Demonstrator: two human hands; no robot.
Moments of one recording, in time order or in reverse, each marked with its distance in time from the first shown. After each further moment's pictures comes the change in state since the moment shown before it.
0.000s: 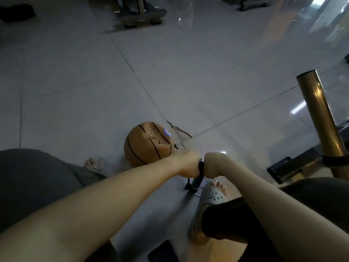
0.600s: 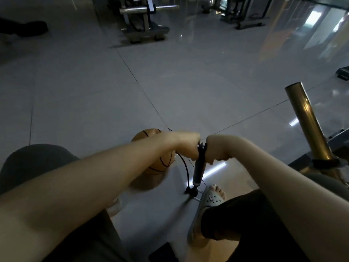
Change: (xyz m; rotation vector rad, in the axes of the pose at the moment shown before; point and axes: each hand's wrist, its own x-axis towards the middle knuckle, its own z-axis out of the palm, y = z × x) left_hand -0.047 0.003 -0.093 -0.100 -0.069 0.064; right_hand -0.085 0.009 -0.080 0.188 0.029 -0.116
